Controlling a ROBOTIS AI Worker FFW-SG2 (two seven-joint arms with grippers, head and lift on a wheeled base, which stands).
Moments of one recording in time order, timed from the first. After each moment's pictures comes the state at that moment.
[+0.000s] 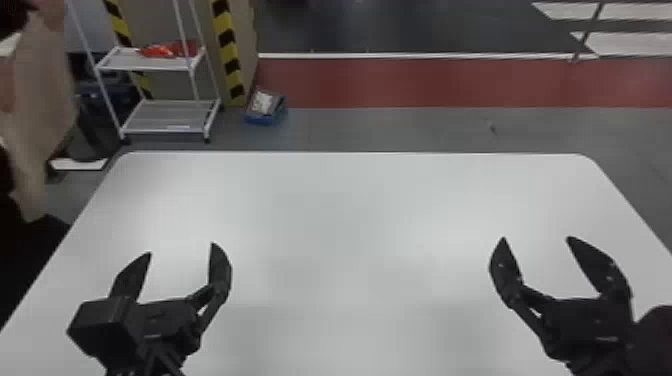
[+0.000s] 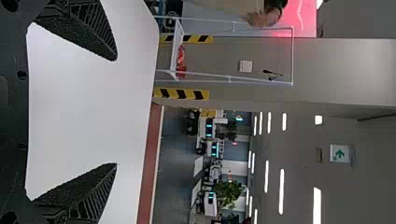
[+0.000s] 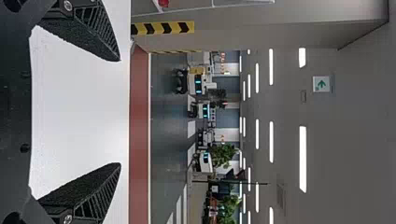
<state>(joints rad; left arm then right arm) 0.54 0.05 -0.04 -2.03 0.08 -0.05 0.21 0.58 -0.25 0.02 -2.10 -0.20 -0.09 -0.09</state>
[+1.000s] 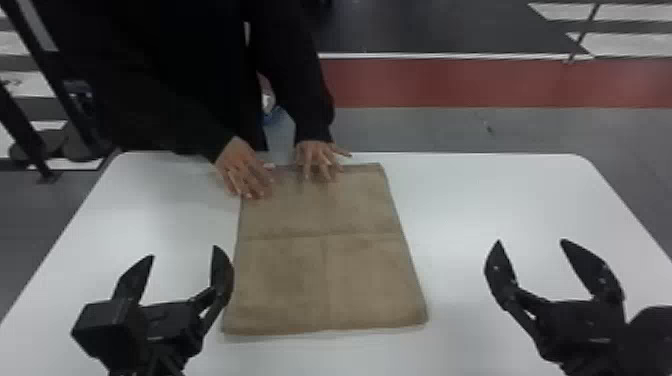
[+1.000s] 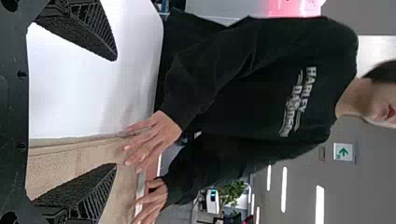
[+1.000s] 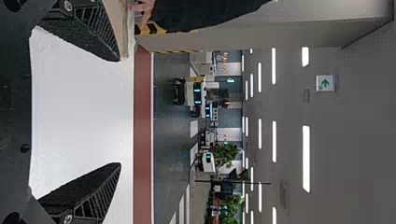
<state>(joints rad) 0.54 0.05 -0.05 -2.01 0.08 -0.05 0.21 0.58 -0.25 0.02 -2.08 -0.20 -0.09 -0.09</state>
